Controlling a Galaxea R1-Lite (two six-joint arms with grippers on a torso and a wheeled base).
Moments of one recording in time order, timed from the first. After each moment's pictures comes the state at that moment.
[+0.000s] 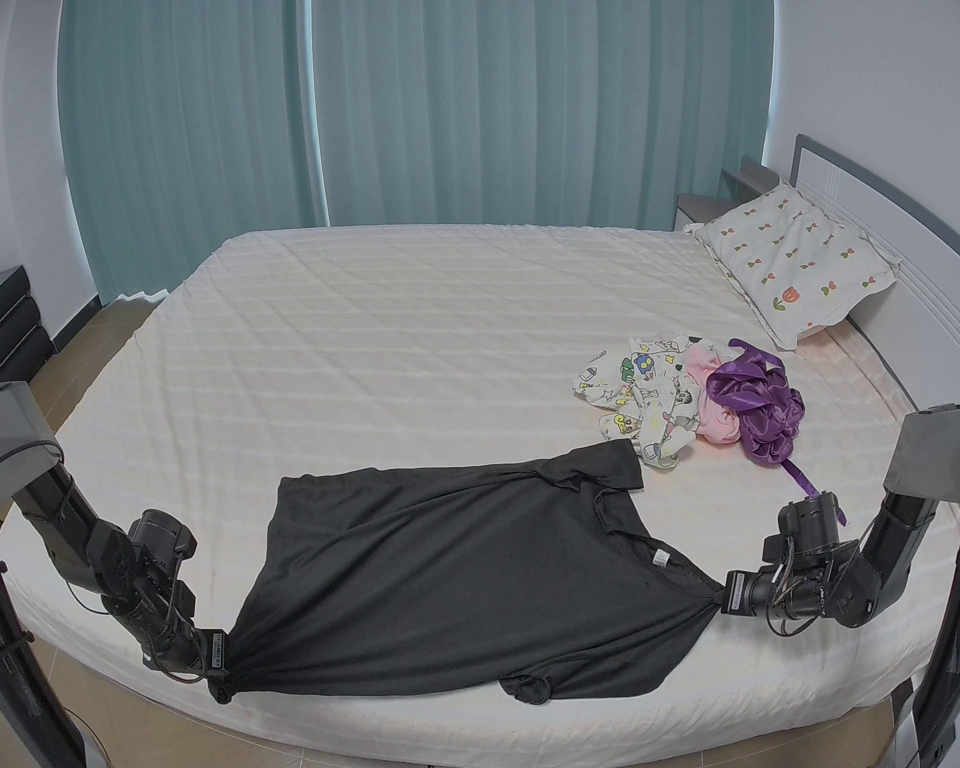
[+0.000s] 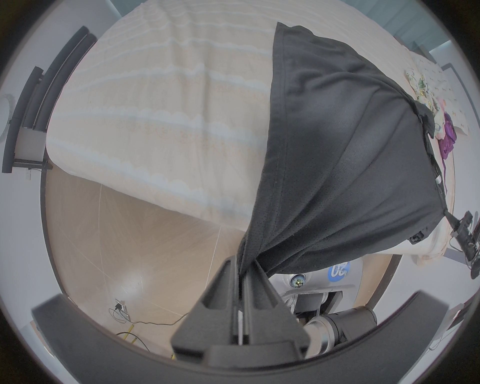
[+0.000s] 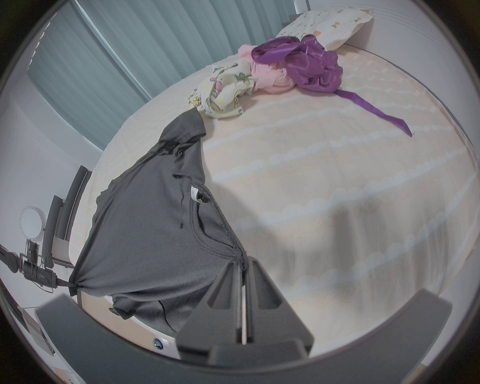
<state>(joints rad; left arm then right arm) 0.05 1.99 -0.57 0.03 -0.02 -0.17 0.15 2.16 -0.43 -0.85 0.09 0.37</state>
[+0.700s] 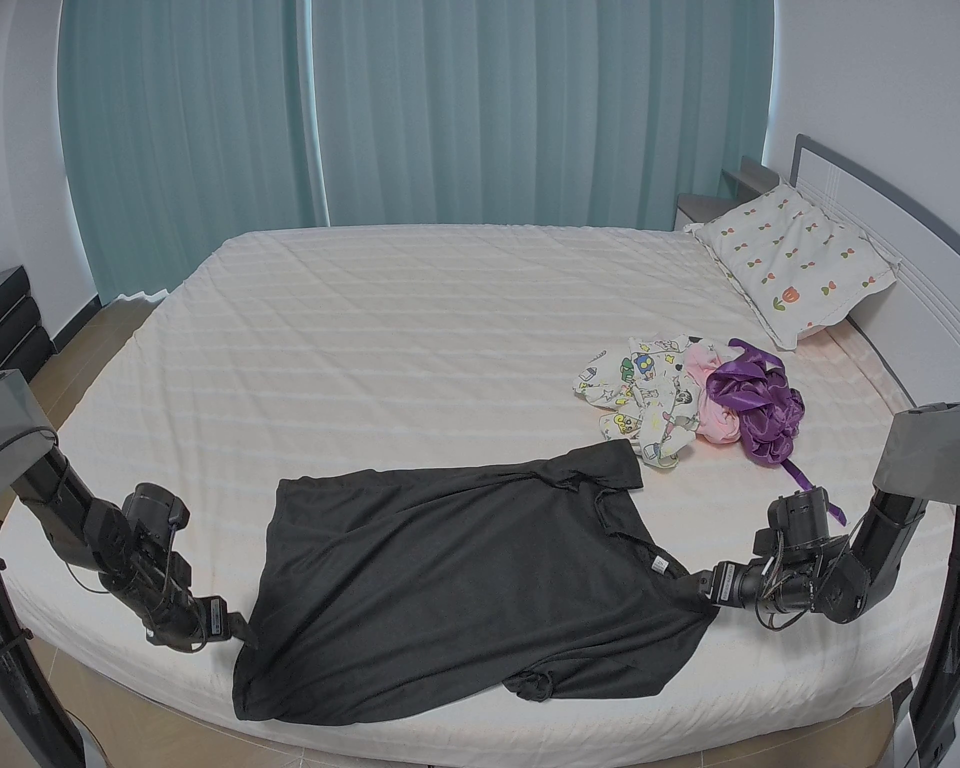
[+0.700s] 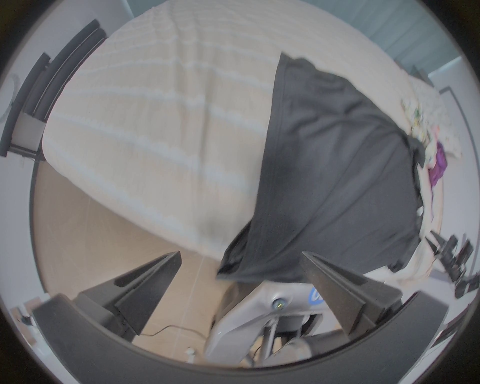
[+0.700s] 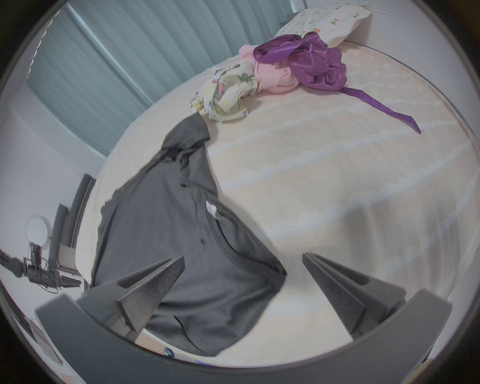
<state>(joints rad) 0.08 2.00 -0.66 0.03 -0.07 -0.21 0.17 2.19 -0.48 -0.86 0.11 0.43</state>
